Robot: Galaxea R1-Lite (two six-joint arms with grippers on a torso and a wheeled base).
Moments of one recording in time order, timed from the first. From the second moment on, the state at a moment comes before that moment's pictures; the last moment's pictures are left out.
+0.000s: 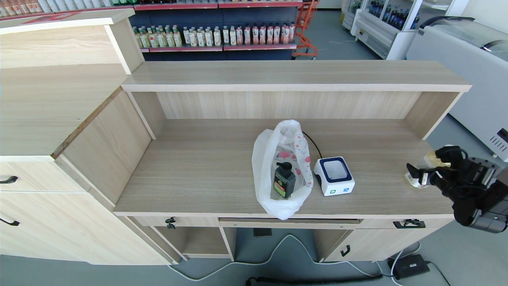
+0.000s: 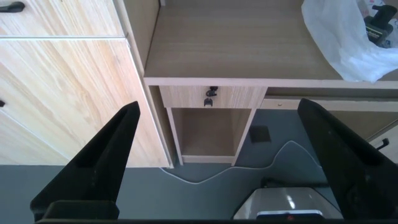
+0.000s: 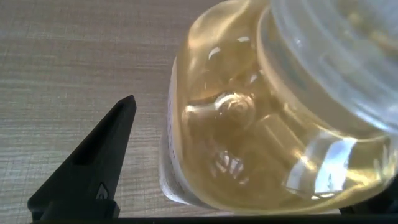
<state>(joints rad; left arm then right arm) -0.01 0.00 0.00 0.01 -0.01 0.01 -0.40 2.45 -1.10 -1.29 0.19 -0.24</state>
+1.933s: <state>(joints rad) -0.01 0.00 0.00 0.01 -0.01 0.01 -0.40 1.92 -0.85 -0.96 0.67 -0.01</state>
